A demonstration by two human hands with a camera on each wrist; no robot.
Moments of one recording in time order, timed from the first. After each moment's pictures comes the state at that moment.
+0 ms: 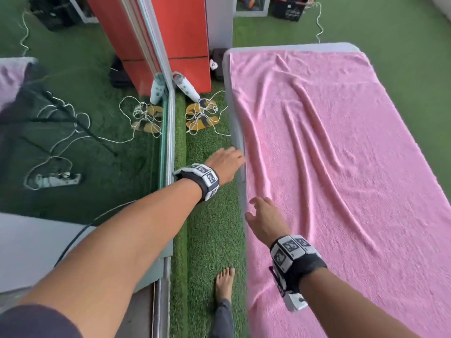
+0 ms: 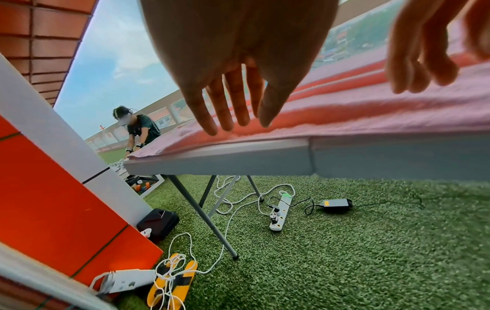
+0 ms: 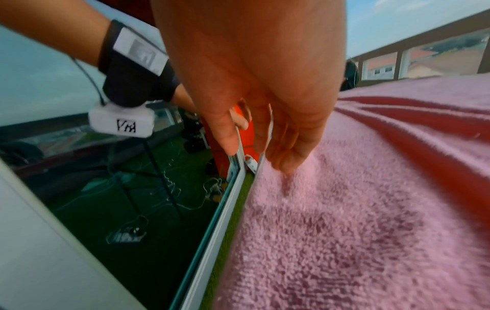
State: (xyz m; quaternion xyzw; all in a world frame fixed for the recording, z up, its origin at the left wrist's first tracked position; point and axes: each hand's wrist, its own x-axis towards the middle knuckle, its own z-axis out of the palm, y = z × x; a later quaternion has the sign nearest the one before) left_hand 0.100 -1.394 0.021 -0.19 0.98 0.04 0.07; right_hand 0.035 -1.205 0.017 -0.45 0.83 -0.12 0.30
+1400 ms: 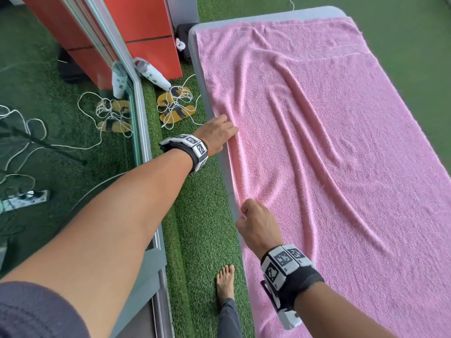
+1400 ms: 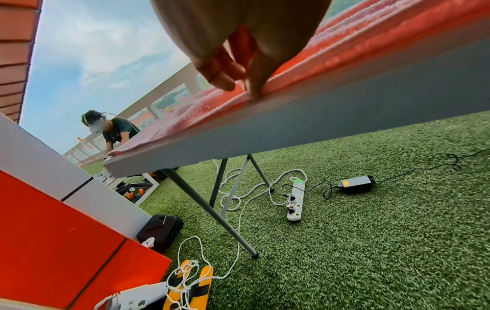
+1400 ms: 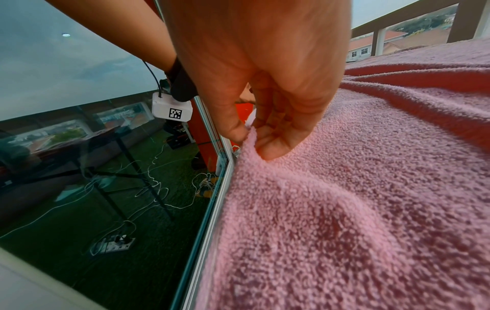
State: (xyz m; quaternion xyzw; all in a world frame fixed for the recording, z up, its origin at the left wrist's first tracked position) left_hand 0.025 -1.496 -0.013 -0.10 0.99 0.04 0.05; right_hand 0.030 -1.245 -0.008 -0.38 0.86 -0.15 0.31
